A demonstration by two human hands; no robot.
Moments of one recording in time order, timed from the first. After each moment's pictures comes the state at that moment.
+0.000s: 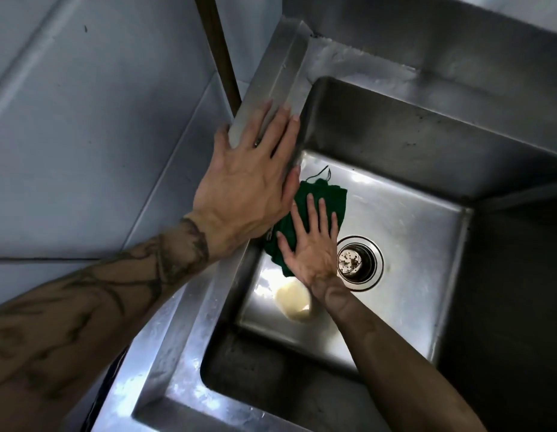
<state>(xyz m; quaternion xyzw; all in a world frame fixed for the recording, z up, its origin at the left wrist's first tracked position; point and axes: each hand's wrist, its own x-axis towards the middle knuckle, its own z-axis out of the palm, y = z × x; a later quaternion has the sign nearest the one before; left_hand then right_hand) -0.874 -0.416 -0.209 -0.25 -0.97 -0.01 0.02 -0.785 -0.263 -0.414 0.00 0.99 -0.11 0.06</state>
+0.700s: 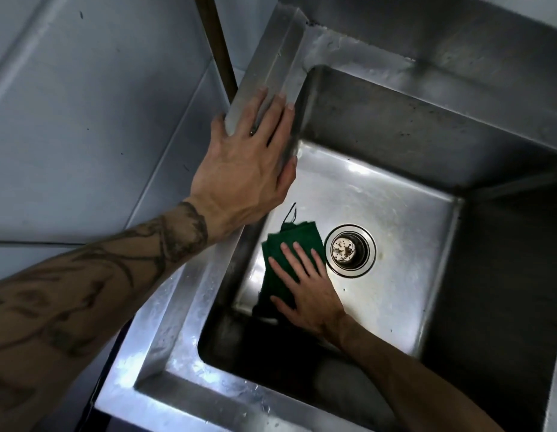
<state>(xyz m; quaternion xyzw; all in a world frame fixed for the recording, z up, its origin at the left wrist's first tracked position) -0.874 -0.413 -0.205 -0.25 -0.97 0.01 0.01 -0.680 -0.239 -0.415 -0.23 0.96 -0.11 0.11</state>
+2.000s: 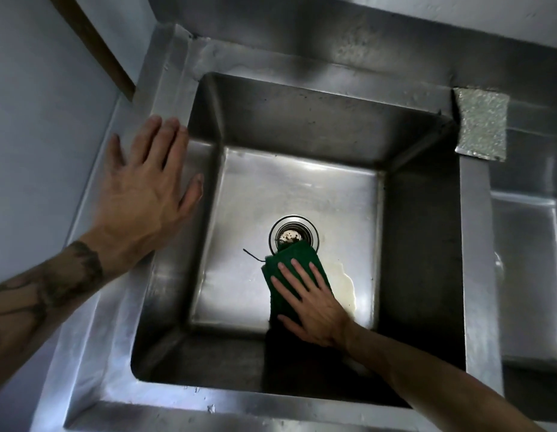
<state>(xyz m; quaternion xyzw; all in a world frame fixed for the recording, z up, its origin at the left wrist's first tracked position) -0.856 -0.423 -0.211 -0.27 -0.96 0.01 0.02 -0.613 -0.154 -0.403 -0.19 0.97 -0.07 0.16</state>
